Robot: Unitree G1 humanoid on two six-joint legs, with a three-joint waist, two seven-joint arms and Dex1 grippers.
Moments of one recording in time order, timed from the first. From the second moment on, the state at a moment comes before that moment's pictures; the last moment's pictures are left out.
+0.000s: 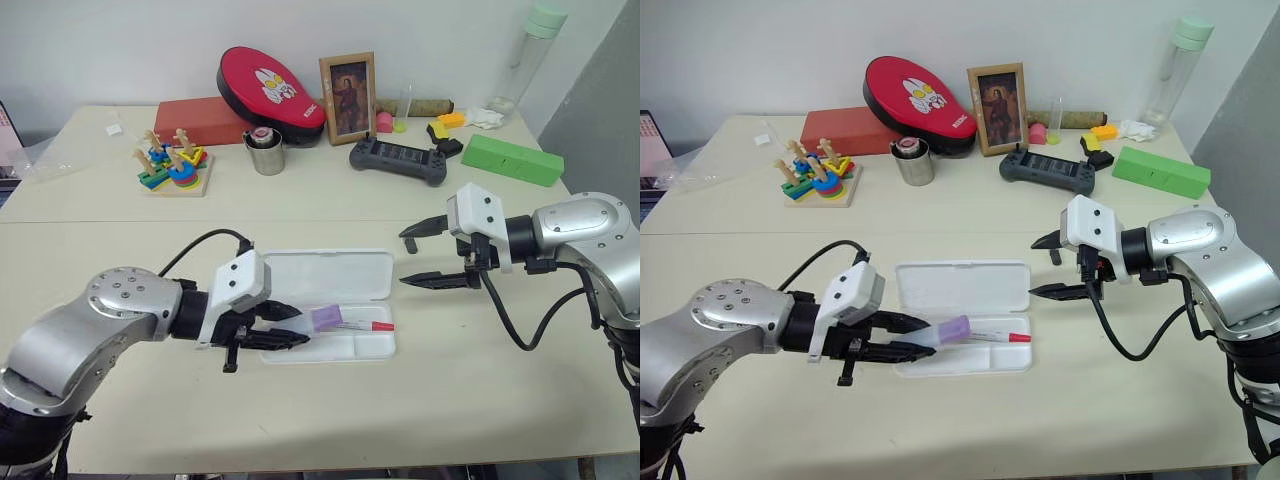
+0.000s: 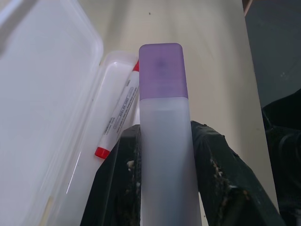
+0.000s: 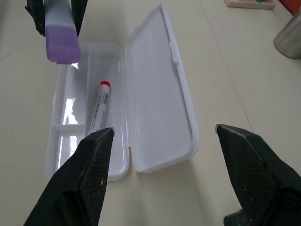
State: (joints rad) left arm -0.27 1.01 -0.03 -0.58 -0.66 0.80 -1.10; right arm -0.68 -0.90 0.18 -0.33 0.41 0.60 1.18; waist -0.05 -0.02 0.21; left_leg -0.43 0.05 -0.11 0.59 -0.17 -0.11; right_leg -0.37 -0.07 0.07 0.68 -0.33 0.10
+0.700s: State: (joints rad) left arm -0.27 0.94 -0.24 -0.41 -0.44 0.59 -1.17; right arm -0.67 -0.91 0.17 -0.36 0.42 0.64 1.17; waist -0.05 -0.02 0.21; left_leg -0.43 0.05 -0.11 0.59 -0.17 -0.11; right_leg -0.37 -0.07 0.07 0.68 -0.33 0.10
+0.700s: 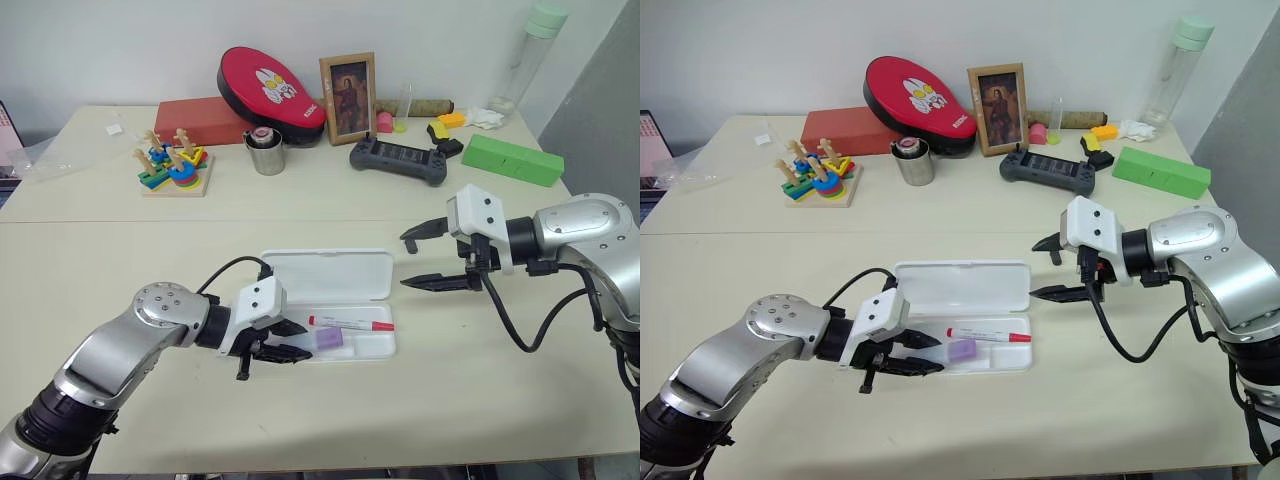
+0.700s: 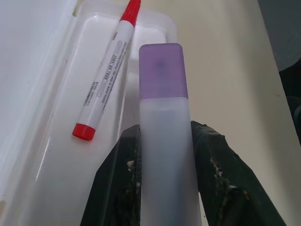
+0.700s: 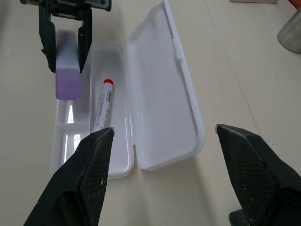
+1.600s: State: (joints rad) left arm -0.31 0.87 -0.23 -0.37 -0.38 0.54 -1.21; right arm -0.65 -0.91 0.14 -0.38 0.42 0.66 1.15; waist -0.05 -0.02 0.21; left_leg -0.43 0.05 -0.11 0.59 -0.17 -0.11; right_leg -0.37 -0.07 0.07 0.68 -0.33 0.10
